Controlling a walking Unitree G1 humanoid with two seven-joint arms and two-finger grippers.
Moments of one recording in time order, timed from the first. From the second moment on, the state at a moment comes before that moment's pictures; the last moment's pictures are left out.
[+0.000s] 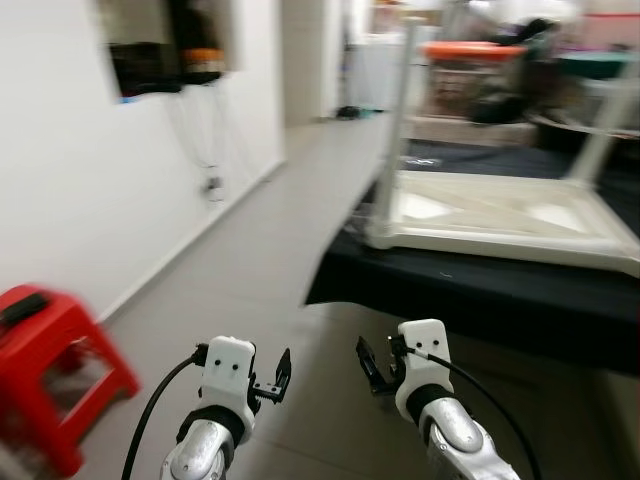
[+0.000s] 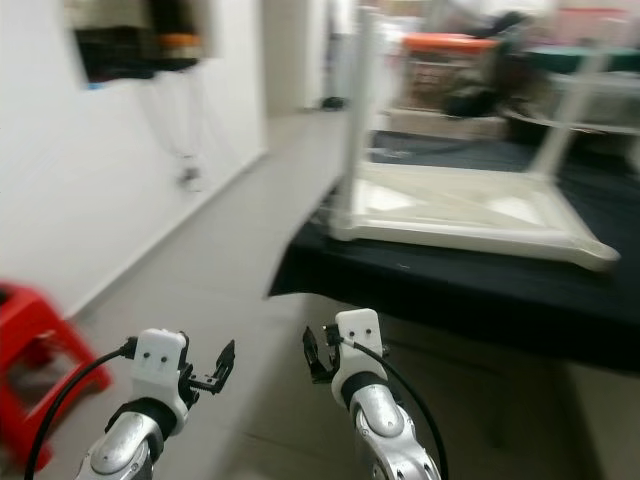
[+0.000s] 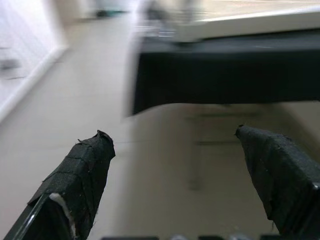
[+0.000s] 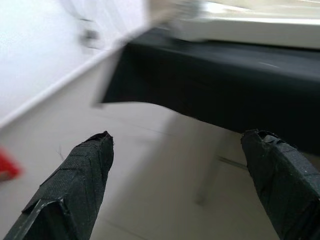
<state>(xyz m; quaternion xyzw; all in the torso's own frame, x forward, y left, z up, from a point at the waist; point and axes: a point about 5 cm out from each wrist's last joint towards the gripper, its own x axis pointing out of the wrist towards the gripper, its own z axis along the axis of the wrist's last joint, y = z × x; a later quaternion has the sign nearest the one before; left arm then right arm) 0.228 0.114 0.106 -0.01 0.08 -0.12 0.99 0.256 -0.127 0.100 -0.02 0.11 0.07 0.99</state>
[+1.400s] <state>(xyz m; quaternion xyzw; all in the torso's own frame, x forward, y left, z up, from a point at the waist) 0.245 0.165 0.139 0.03 -0.01 0.04 1.00 0.278 -0.155 0.121 -0.02 0.04 0.00 1.00</state>
